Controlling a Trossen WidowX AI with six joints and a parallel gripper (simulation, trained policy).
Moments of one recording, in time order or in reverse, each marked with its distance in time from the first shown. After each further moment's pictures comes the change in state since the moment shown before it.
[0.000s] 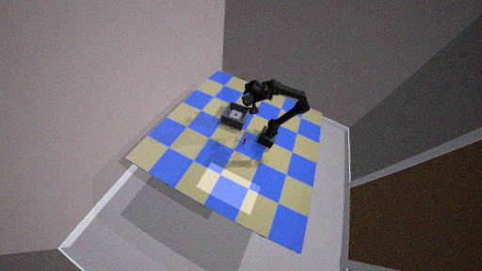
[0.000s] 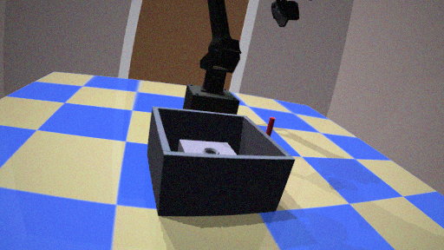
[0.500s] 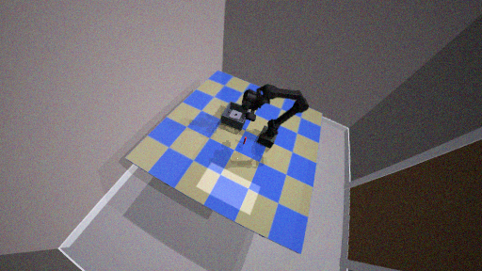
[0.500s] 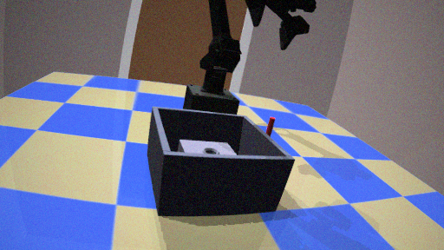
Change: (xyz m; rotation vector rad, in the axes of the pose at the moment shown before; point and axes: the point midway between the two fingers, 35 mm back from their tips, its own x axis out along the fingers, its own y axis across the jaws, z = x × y) arm 0.023 0.054 -0.020 0.468 0.176 0.158
